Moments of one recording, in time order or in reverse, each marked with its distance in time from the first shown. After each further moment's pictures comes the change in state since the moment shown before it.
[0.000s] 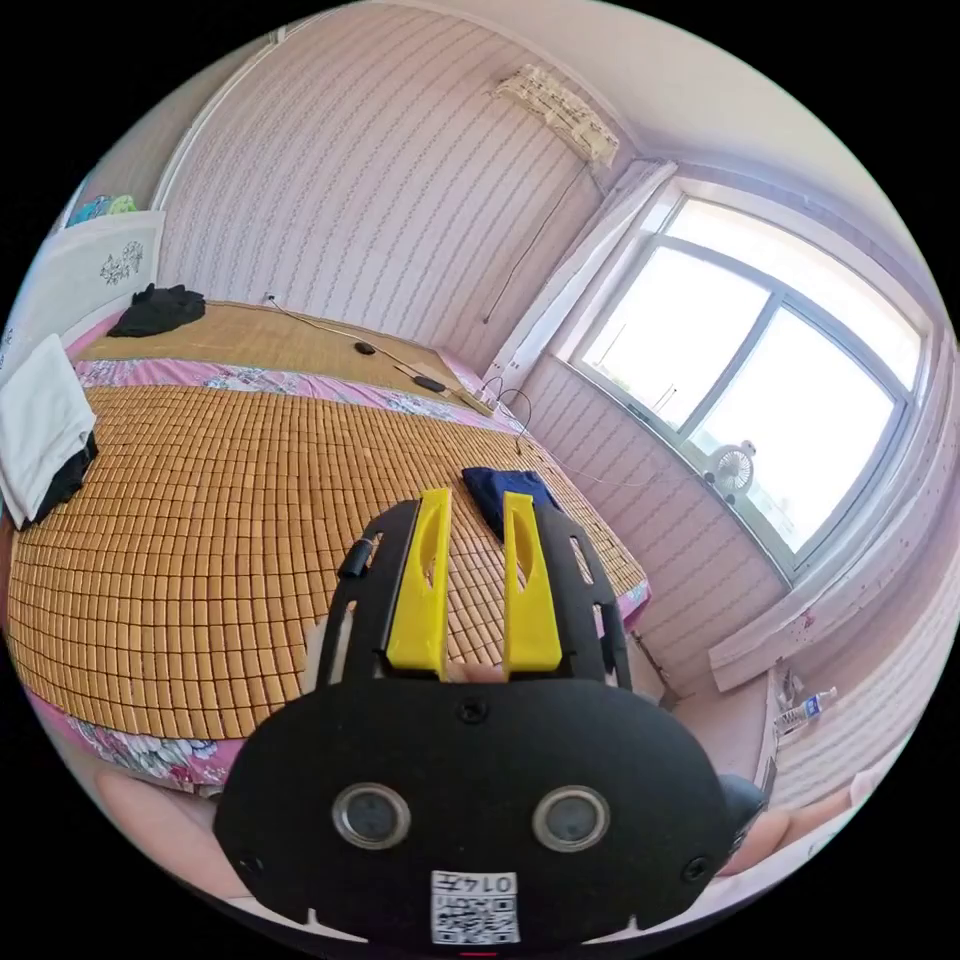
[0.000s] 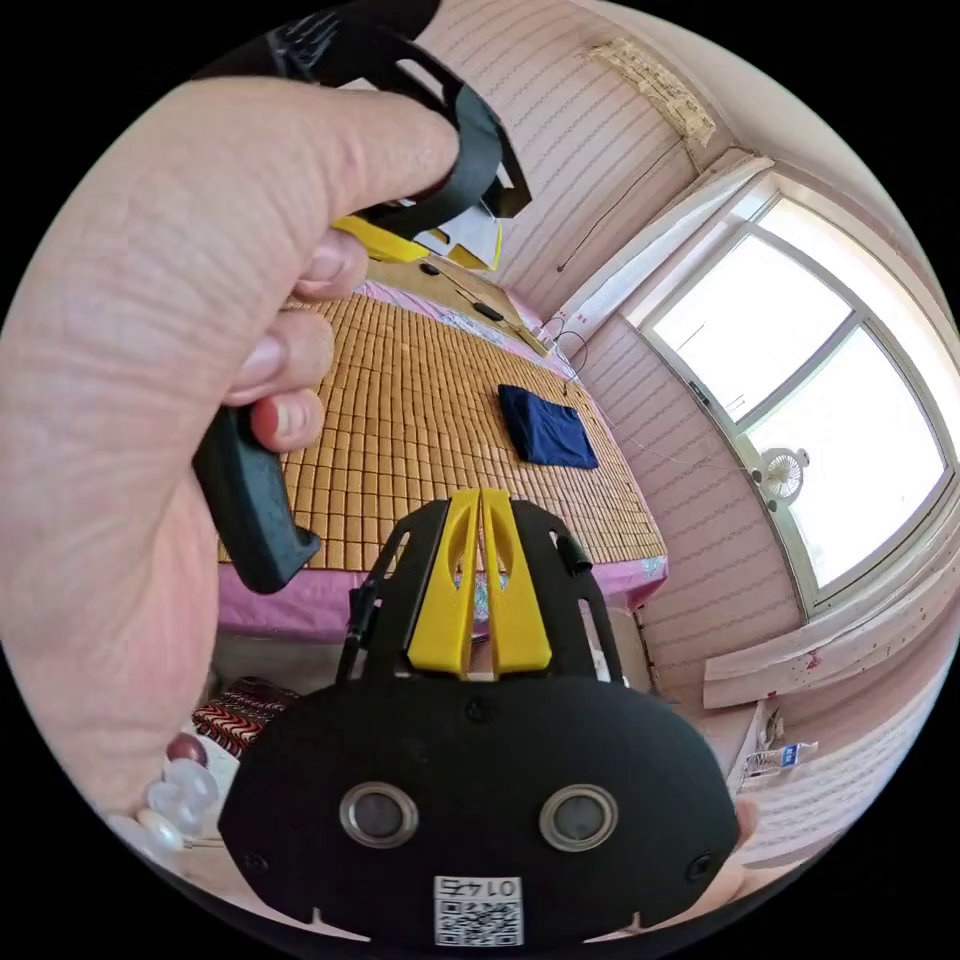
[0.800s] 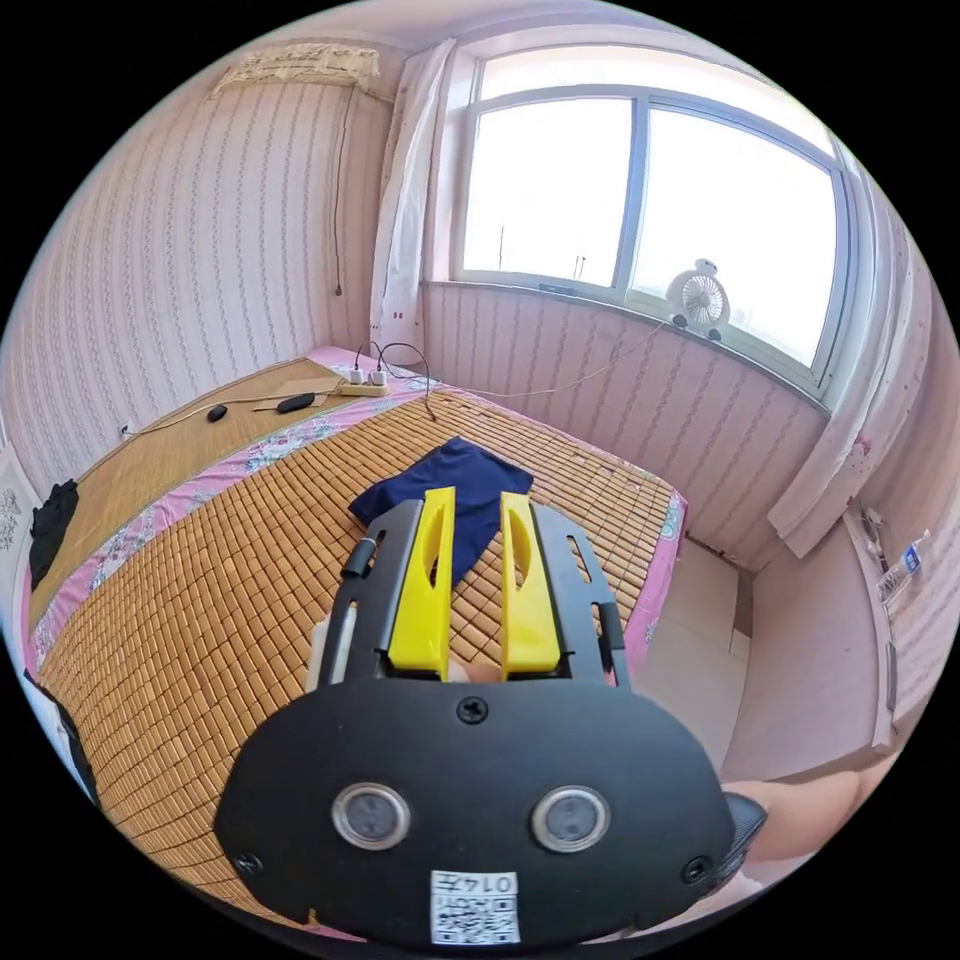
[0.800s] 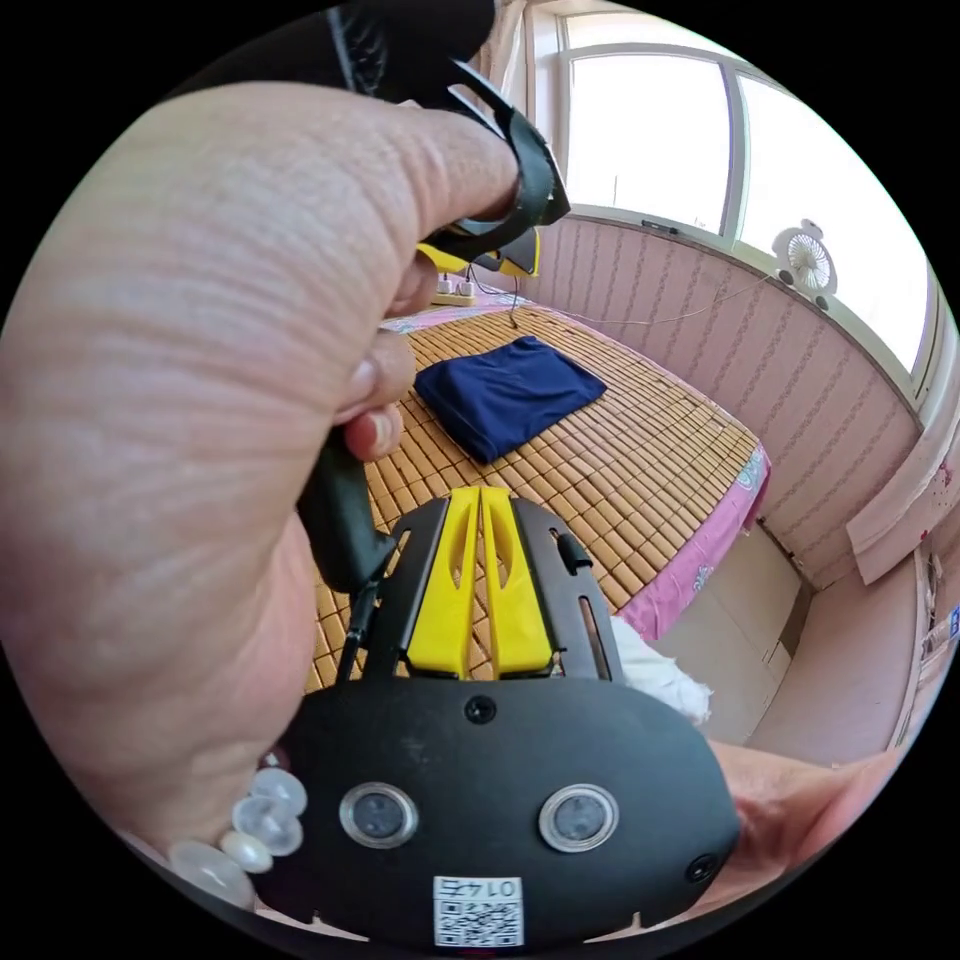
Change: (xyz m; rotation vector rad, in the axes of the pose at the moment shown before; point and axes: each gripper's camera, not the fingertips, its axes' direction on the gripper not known) left arm 0.187 -0.026 0.375 -0.164 0.016 0.513; right arm 0.311 -0.088 0.173 -0.065 -0.214 0.556
